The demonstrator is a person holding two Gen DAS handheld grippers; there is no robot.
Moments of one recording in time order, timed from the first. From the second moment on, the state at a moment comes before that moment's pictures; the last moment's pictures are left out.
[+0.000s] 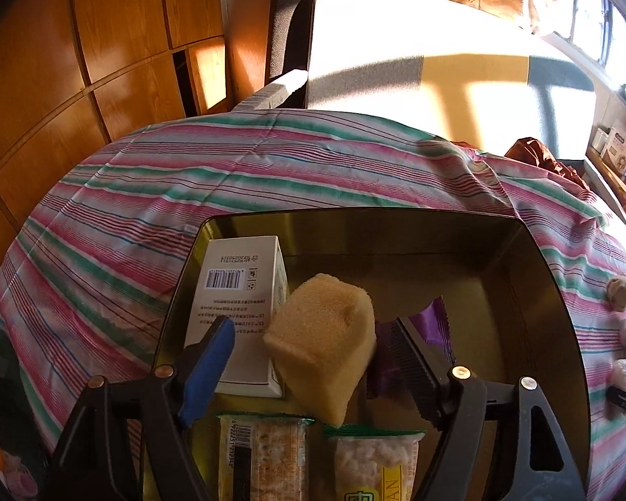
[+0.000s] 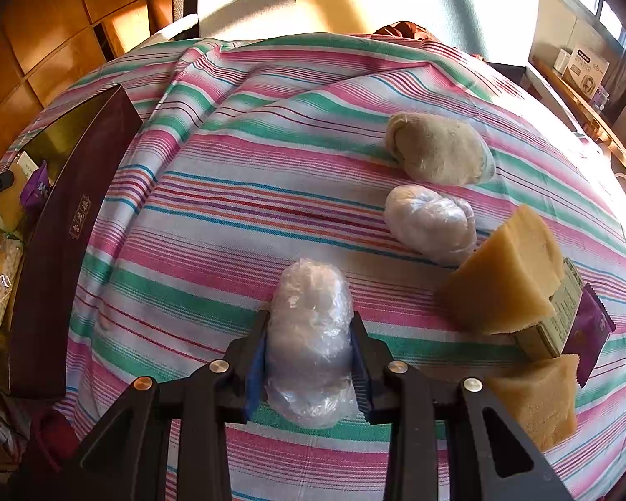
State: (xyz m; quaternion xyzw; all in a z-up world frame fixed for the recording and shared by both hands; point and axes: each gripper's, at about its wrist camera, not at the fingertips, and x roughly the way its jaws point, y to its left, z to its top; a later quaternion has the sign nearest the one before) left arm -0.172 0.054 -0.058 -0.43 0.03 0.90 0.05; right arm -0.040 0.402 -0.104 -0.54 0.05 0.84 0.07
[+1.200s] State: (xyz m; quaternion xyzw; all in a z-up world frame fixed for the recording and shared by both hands) left arm -0.043 -0.013 -0.018 -0.39 -0.02 0.92 0.06; right arm -0.082 0.232 -0.038 -0.46 0.08 0.88 -0.06
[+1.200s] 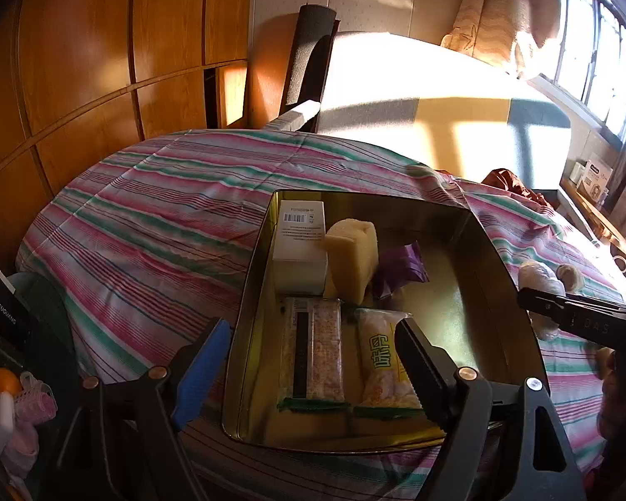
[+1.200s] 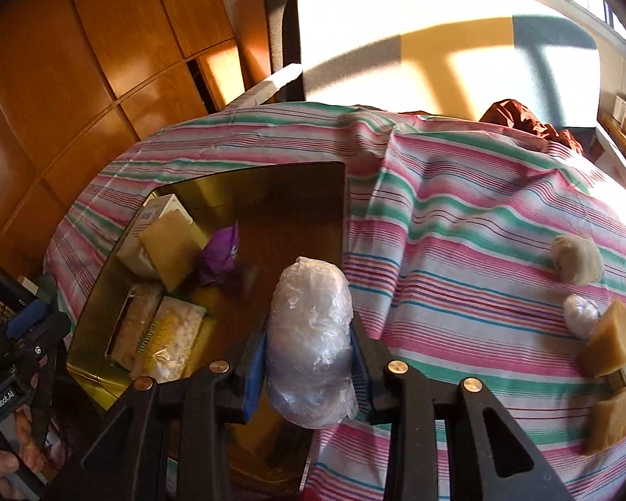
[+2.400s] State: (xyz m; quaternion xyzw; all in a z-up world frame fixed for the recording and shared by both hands) left arm -0.026 -0.015 -0.020 -0.38 -0.01 0.92 0.08; right arm -0.057 0.220 -0.035 -0.44 0.08 0.89 -0.06
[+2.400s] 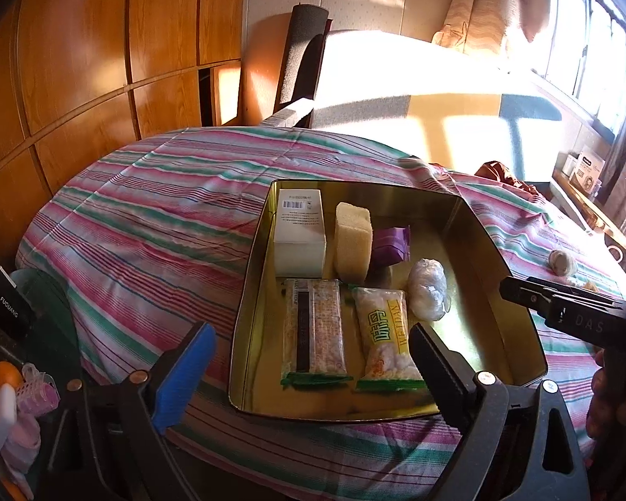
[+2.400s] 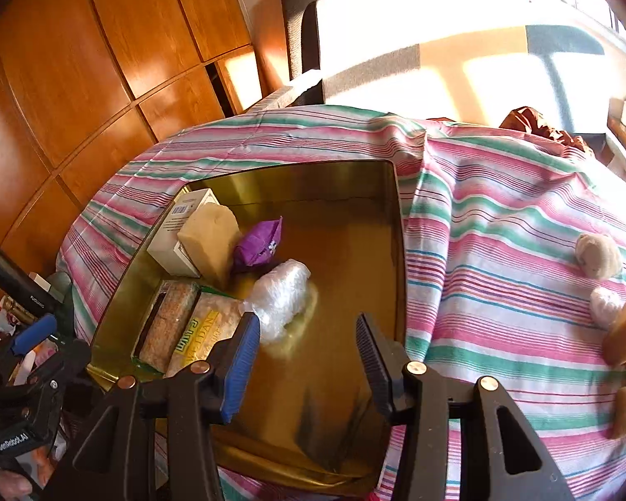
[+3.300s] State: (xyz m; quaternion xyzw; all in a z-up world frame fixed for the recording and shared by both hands) left arm -0.021 0.115 -0.009 -0.38 0.08 0.89 0.22; right arm 0.066 0.474 -0.009 -0.37 0.21 0.88 0.23
